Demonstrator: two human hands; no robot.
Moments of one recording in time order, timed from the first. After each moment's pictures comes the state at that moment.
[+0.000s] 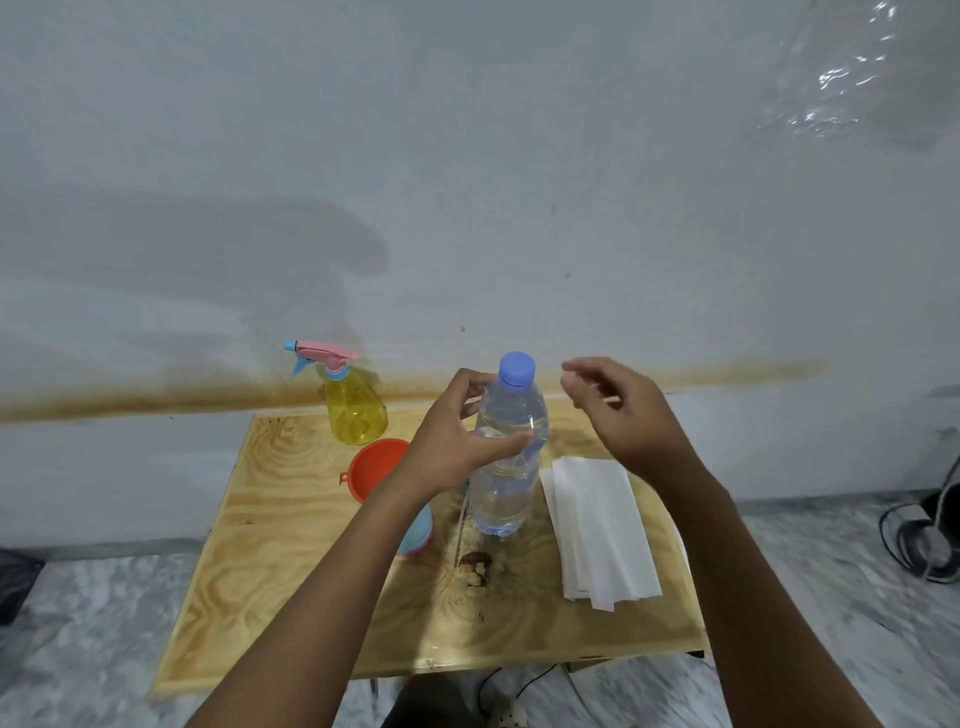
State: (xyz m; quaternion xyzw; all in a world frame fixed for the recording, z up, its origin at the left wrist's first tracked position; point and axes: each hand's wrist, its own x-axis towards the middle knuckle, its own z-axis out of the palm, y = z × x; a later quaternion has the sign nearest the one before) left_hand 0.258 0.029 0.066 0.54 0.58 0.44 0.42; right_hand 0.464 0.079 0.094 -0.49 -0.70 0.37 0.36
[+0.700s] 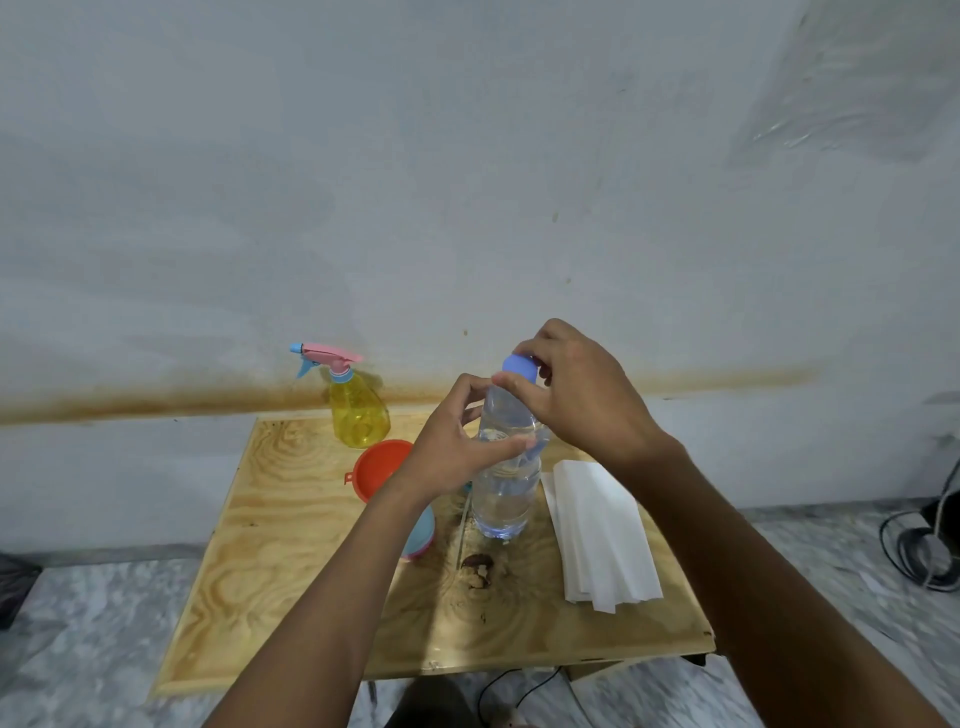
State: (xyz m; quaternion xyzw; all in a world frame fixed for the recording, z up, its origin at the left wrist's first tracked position) left_hand 0.254 0.027 0.057 0.55 0.56 0.45 0.43; right_hand 0.412 0.069 0.143 -0.47 -0.85 0.12 0.21
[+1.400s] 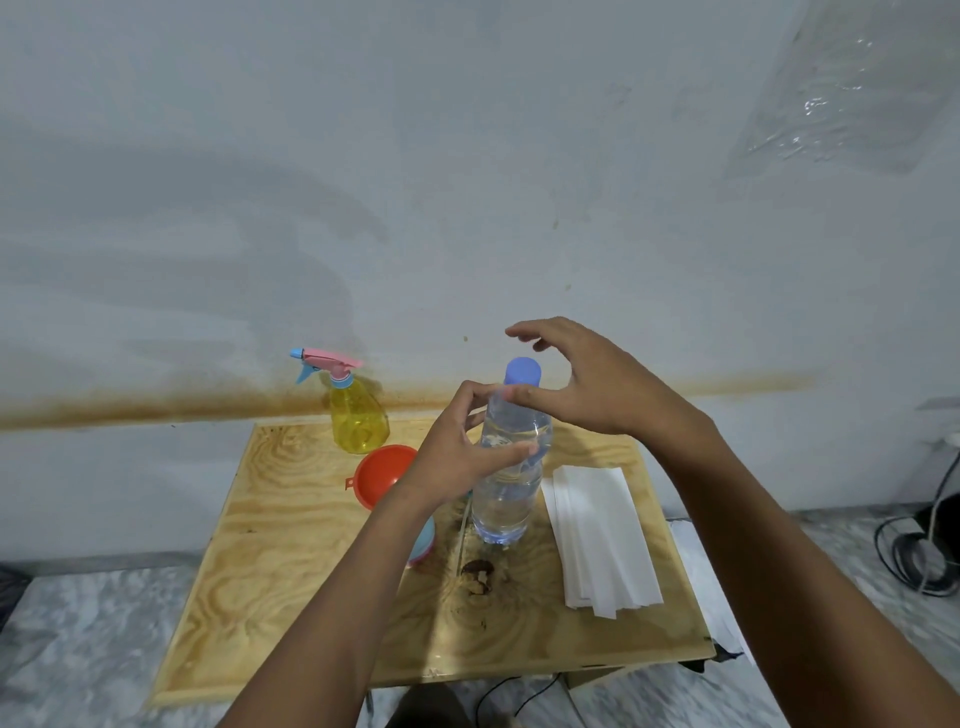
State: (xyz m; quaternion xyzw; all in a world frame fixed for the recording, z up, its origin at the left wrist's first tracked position) left_hand 0.255 0.028 0.054 0.55 0.55 0.45 0.43; right_hand 0.429 0.089 0.153 -0.41 -0.86 0.22 0.19
